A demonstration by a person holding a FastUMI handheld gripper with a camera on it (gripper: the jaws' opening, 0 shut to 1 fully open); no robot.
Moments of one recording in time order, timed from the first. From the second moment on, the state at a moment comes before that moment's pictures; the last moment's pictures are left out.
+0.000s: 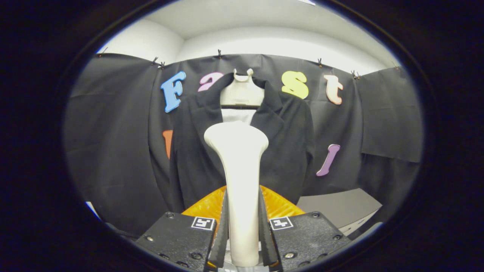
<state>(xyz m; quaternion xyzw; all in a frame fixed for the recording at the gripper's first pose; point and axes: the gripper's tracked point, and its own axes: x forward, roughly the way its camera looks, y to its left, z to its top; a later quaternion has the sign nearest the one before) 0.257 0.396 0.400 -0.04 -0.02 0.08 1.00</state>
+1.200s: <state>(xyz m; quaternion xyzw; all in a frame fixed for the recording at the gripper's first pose) 0.314 0.502 0.401 -0.09 -0.03 0.07 0.99</state>
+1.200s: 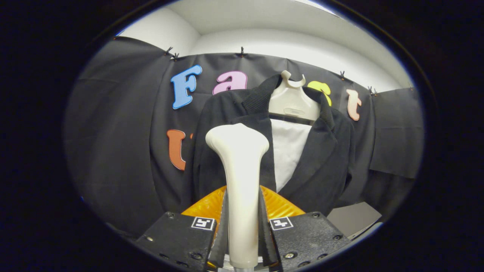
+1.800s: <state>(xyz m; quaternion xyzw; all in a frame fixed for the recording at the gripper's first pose) 0.305 0.494 0.329 -0.10 0.02 0.07 0.99</state>
